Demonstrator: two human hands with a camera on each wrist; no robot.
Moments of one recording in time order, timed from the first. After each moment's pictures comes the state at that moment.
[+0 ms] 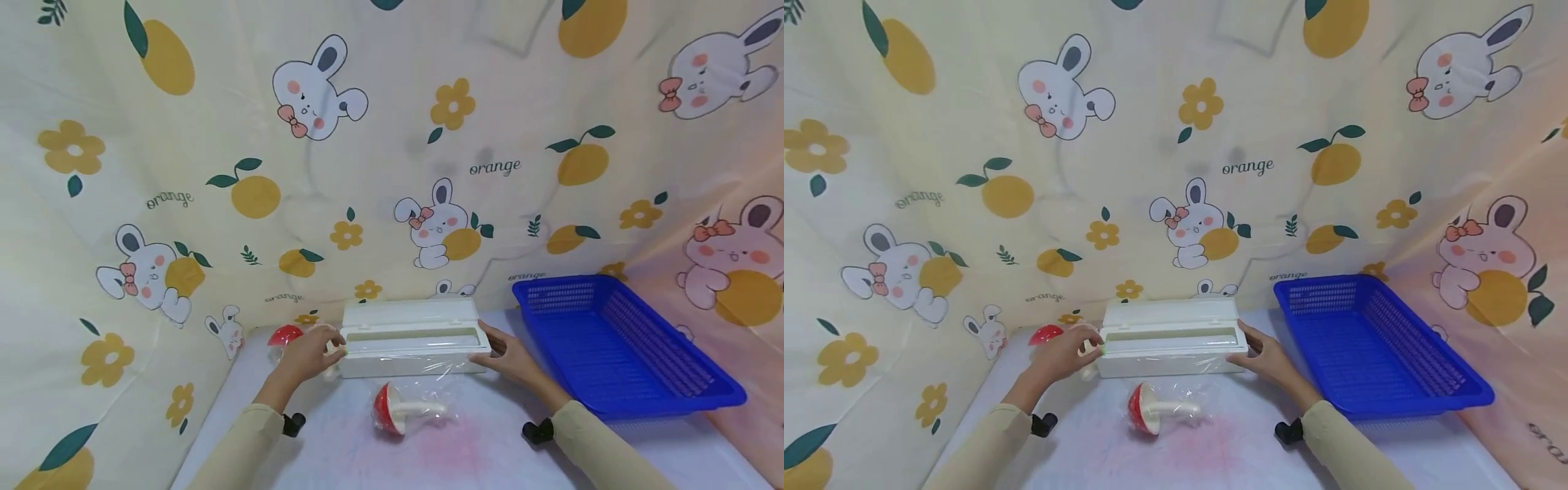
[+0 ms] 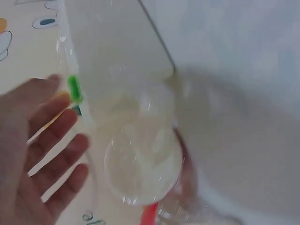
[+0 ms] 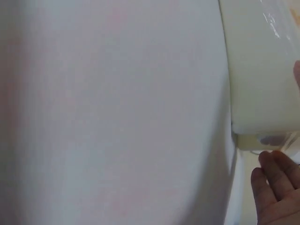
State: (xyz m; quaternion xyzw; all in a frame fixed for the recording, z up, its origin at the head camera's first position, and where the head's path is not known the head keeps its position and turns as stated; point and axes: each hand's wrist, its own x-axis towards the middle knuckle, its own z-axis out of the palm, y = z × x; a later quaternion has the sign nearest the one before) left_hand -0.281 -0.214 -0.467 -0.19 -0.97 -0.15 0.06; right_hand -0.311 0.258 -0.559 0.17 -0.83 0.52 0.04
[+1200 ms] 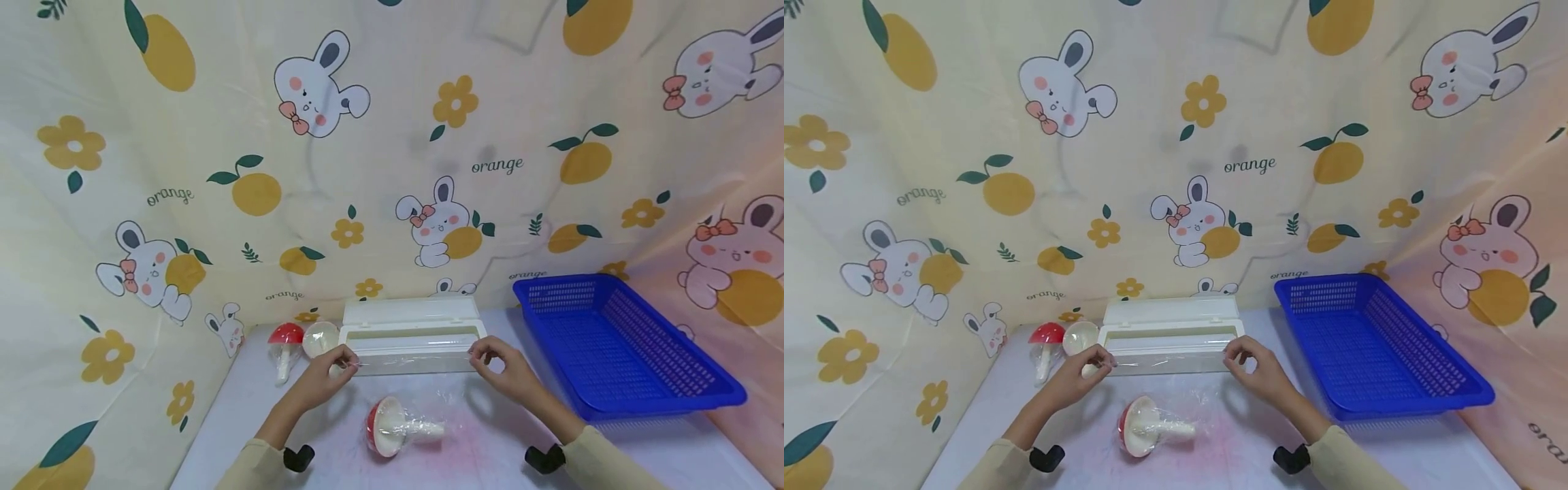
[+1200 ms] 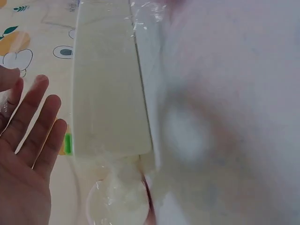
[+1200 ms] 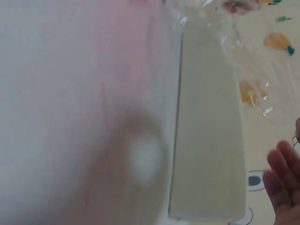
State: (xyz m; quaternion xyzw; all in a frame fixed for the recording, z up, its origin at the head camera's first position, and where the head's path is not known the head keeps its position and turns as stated) left_hand -0.243 -0.201 -0.503 -0.26 -0.87 -0.42 0.06; right_hand -0.251 0.223 -0.521 0.33 -0.78 0.48 0.23
